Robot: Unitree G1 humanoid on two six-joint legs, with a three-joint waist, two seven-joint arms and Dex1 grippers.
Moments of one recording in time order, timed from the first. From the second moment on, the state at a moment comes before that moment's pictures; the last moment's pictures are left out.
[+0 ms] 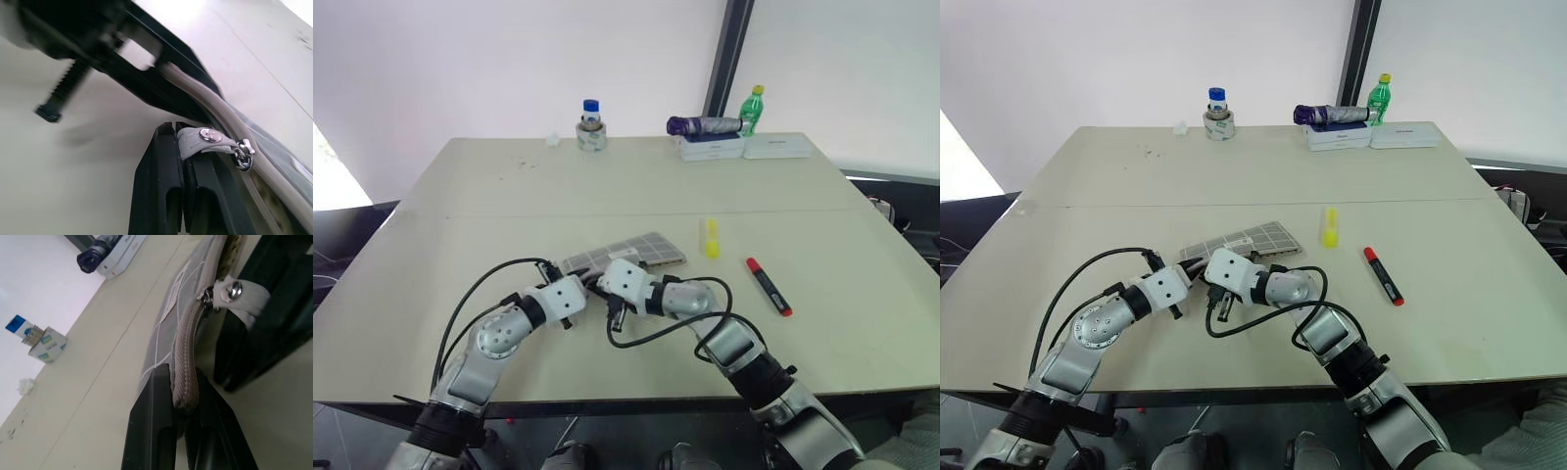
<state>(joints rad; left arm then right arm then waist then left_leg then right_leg) -0.26 0.47 -0.16 0.00 0.27 -0.17 -0.47 -0.60 -0.25 0.47 0.12 -0.07 0.18 0.72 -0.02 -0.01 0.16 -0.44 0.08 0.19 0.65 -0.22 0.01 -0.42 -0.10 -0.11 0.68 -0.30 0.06</state>
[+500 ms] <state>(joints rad) -0.28 0.47 -0.18 0.00 0.30 -0.16 -0.45 -0.61 -0.23 0.44 0.20 -0.08 0.06 0.84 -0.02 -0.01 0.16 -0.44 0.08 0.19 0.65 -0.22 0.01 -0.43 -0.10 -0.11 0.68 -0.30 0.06</state>
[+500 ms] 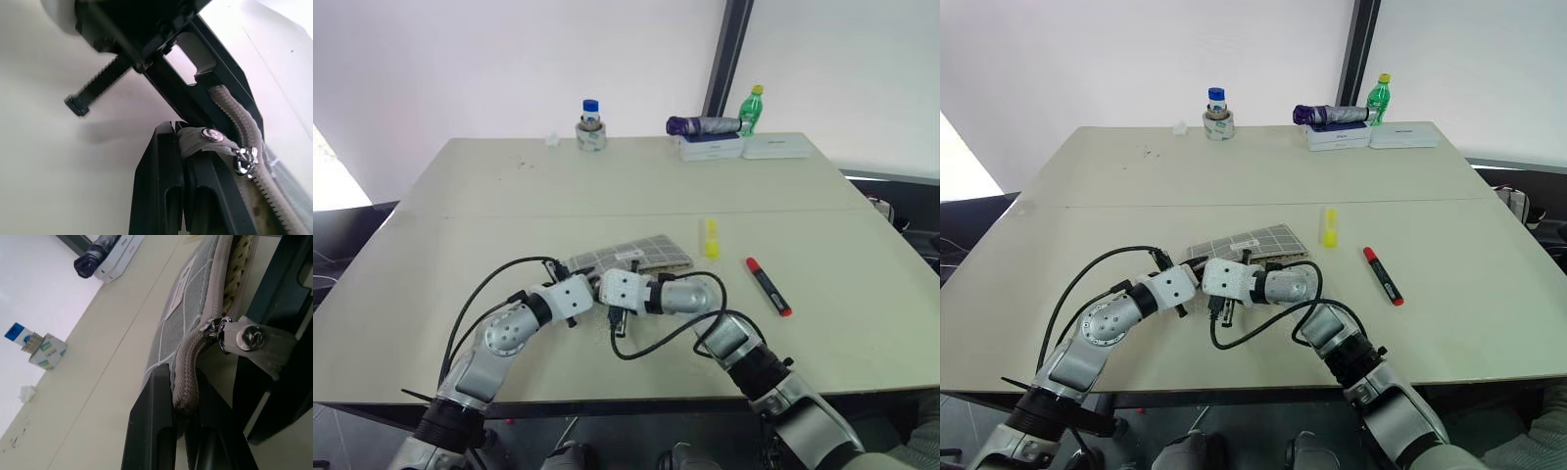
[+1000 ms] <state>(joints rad) -0.27 0.49 -0.16 0.02 0.29 -0.17 -0.44 -0.36 -0.42 0.22 -0.01 0.13 0.18 0.91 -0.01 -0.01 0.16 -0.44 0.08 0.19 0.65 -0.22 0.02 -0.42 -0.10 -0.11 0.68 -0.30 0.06</state>
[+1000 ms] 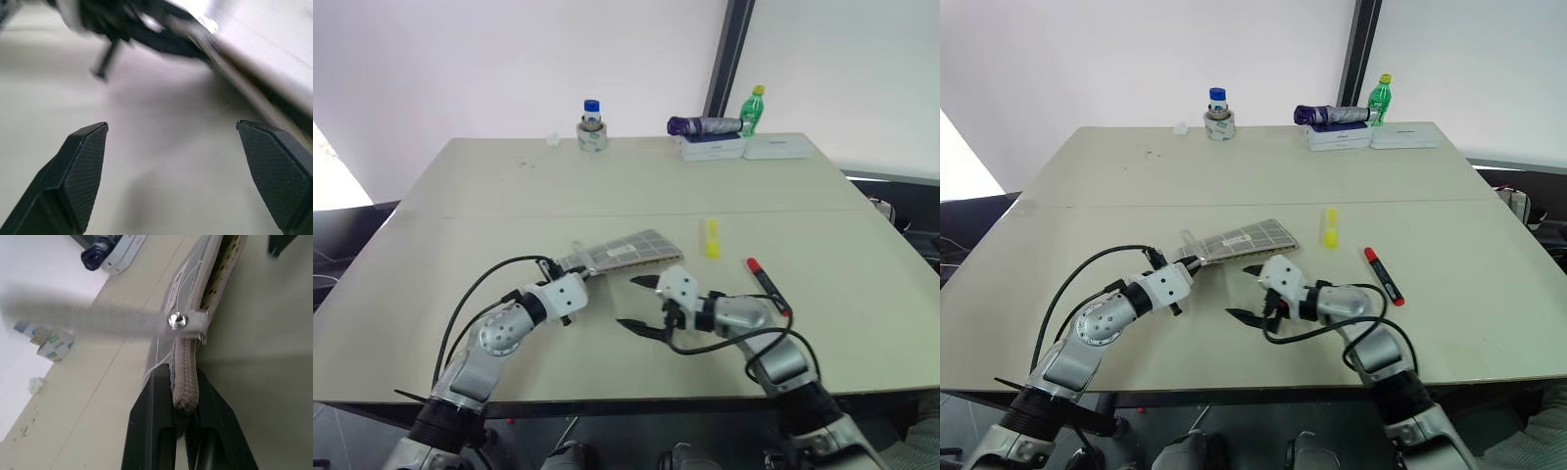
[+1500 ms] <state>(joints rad) -0.35 0.68 -0.15 0.15 0.43 -0.38 -0.38 -0.40 -0.35 0.12 -0.02 0.21 0.19 0.80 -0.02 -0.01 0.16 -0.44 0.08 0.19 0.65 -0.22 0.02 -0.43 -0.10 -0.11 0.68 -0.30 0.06</state>
